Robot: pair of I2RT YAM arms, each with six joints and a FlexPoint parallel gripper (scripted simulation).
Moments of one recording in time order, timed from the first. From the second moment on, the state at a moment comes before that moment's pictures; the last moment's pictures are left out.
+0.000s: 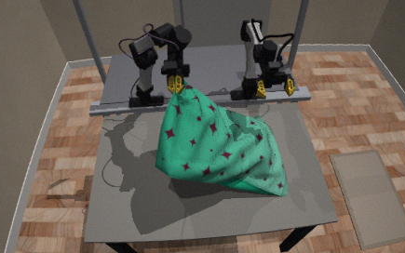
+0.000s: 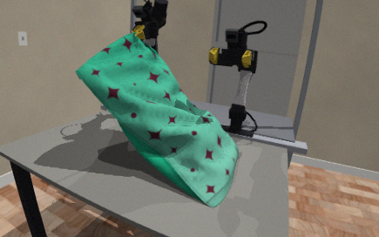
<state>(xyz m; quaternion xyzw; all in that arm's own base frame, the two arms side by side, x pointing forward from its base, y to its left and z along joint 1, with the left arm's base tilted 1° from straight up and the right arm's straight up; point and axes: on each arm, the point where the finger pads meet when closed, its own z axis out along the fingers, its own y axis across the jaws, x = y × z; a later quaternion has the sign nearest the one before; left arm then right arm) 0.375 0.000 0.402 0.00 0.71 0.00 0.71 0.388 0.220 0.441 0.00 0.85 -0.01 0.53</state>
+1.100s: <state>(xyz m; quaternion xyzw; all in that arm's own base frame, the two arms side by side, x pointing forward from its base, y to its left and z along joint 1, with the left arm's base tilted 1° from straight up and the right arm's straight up) 0.375 0.000 0.402 0.00 0.71 0.00 0.71 0.385 0.216 0.450 0.00 0.85 0.00 0.53</state>
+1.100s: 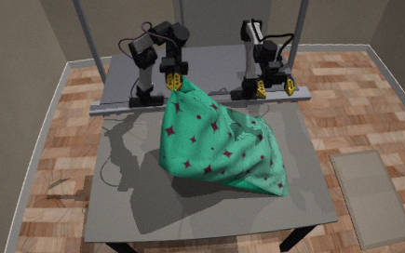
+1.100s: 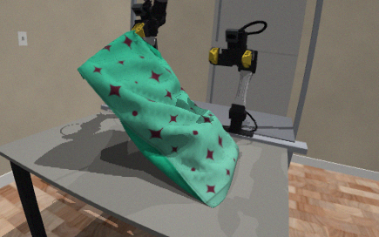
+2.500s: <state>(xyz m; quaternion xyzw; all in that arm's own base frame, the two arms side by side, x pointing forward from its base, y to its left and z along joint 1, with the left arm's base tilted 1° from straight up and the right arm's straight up) 0.375 0.000 0.402 0.00 0.71 0.00 0.71 0.406 0.274 0.484 -0.04 0.79 0.03 0.61</state>
